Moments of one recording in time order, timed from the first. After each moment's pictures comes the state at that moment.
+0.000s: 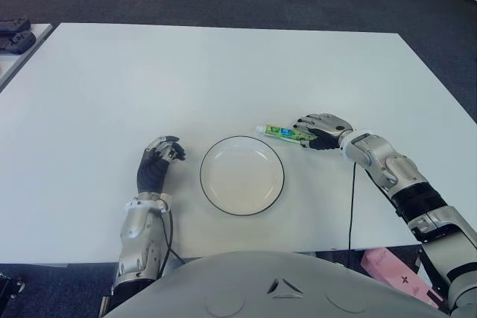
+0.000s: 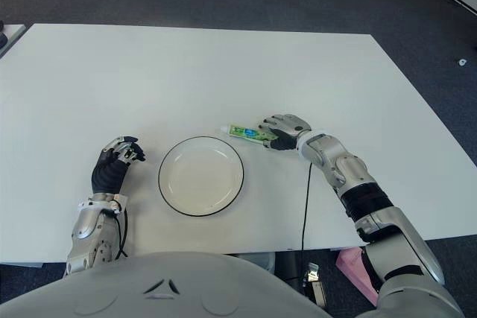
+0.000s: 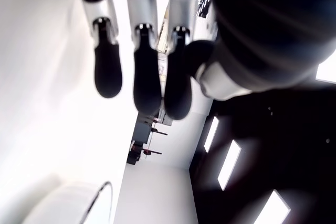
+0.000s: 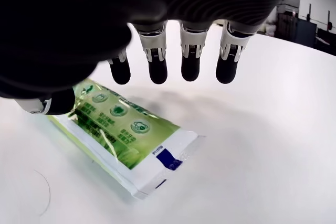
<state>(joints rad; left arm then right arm) 0.39 -0.04 0.11 0.05 -0.26 -0.21 -0.19 -0.33 -0.73 0.47 0.32 -0.95 -0.25 0.27</state>
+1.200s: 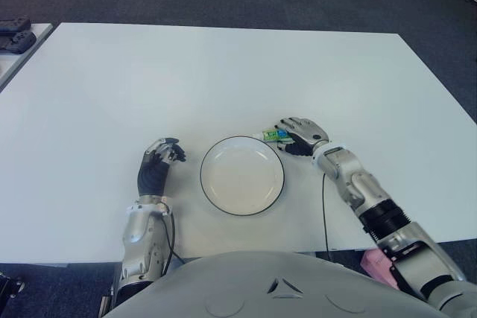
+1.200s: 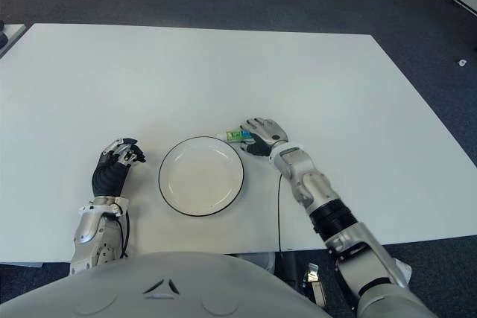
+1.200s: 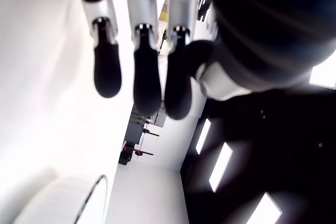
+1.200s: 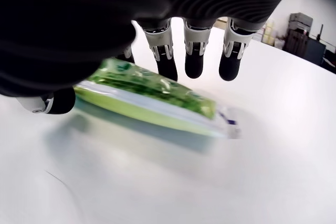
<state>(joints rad) 0.40 -0.05 0.11 0.08 -0.28 -0.27 -0.21 -0.19 -0.52 0.50 0.16 -1.01 0.04 0.21</state>
